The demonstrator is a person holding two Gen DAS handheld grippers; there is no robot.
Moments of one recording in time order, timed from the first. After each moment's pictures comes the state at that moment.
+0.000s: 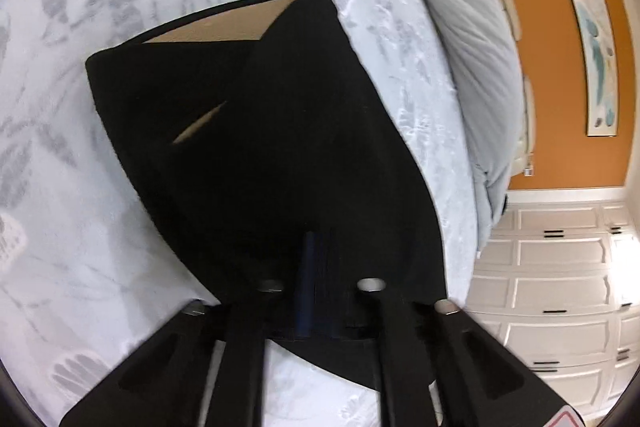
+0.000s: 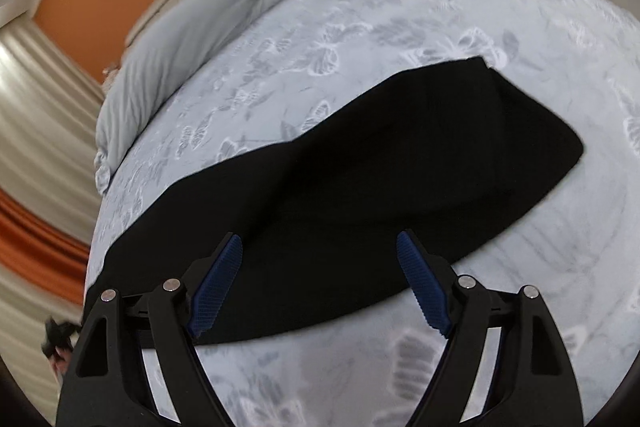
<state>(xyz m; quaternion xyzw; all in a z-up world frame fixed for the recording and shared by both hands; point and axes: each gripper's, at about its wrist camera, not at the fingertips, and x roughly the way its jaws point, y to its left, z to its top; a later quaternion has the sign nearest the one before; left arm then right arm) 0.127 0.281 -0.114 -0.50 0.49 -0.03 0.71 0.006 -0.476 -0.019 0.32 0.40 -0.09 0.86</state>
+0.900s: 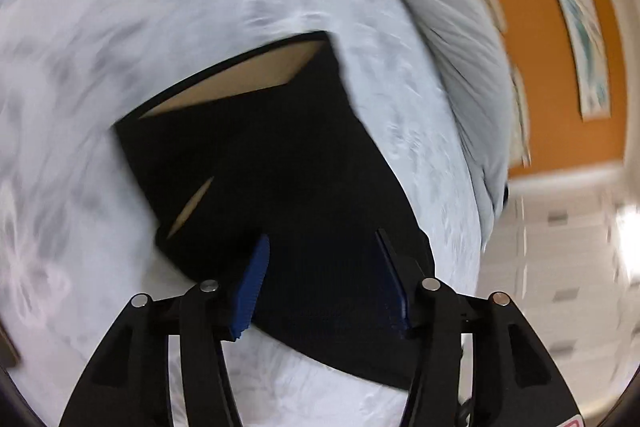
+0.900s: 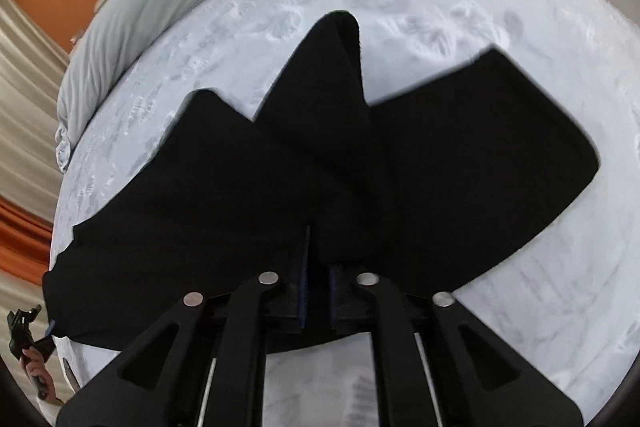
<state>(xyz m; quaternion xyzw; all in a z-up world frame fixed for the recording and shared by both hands) 0.125 0.306 -0.106 -0.48 0.48 -0.04 0.74 0.033 -0.484 -0.041 0.26 0.45 -0.12 0.84</state>
